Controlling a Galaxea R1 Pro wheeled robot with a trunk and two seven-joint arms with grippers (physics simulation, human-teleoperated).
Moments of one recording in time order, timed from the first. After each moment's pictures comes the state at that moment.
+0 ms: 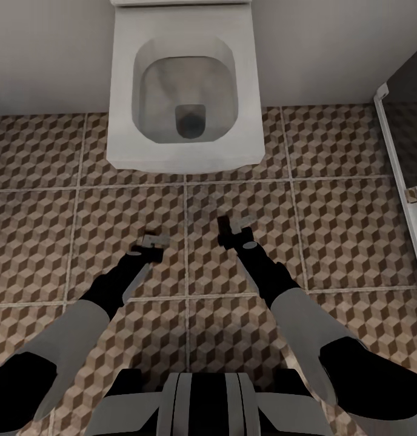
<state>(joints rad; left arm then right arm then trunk) -1.01 0.06 -0.41 -0.73 0.29 0.45 0.23 -1.08 0.17 0.27 -0.63 0.13 0.28 -0.09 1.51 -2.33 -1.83</state>
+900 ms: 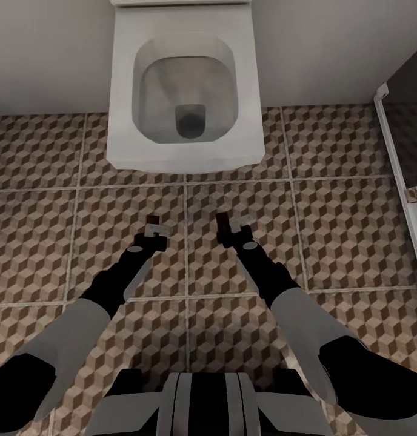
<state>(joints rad) -1.01 0.05 -0.42 -0.82 0.29 0.34 0.24 -1.09 0.17 0.27 -0.62 0.13 0.22 -0.09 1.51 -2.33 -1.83</state>
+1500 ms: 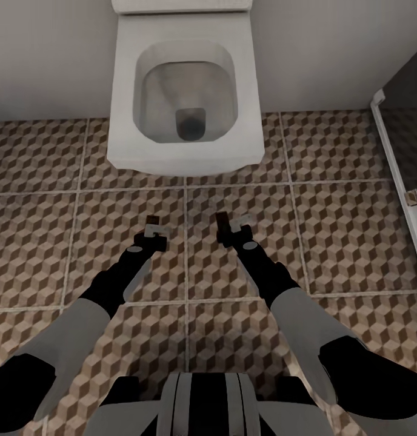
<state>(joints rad) -1.01 0.06 -0.42 -0.82 0.29 0.34 0.24 -1.09 0.17 0.27 -0.63 0.13 0.22 -0.09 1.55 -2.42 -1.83</state>
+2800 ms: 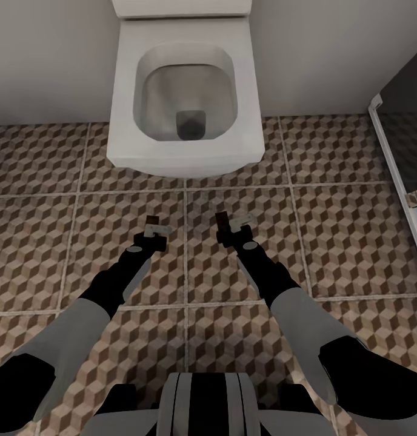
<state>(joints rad) -1.01 0.06 -0.42 -0.82 0.29 0.34 0.24 -1.09 0.17 0.27 -0.63 0.13 0.22 -0.09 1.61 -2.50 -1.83</state>
